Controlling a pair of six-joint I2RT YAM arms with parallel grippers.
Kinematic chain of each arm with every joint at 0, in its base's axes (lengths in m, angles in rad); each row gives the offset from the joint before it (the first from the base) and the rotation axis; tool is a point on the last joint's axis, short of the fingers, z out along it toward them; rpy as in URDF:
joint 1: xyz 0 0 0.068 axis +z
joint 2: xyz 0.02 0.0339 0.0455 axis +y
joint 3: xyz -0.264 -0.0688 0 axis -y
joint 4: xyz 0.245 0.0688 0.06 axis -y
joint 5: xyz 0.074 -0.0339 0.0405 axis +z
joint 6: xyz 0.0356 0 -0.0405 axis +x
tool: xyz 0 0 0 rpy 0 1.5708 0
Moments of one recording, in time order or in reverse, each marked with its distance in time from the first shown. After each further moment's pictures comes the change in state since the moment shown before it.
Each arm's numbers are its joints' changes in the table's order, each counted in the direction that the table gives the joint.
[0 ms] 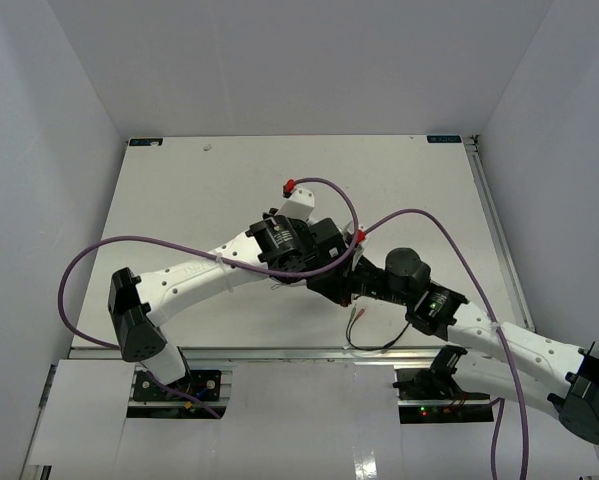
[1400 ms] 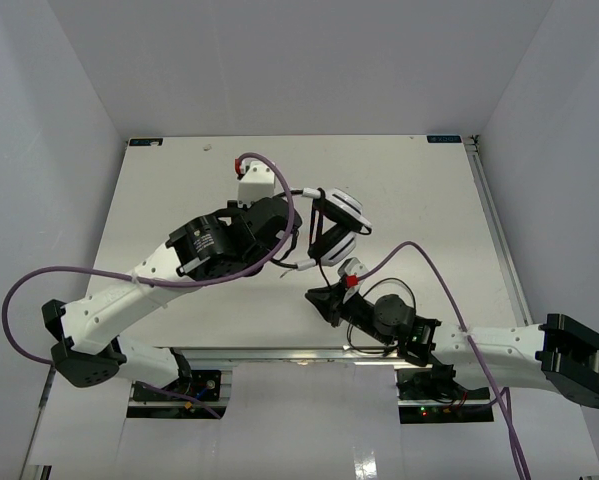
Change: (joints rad) left arm 0.024 -0.287 0.010 0.209 -0.190 0.029; right arm 0.318 0.111 -0.307 0.523 -0.597 -0.166
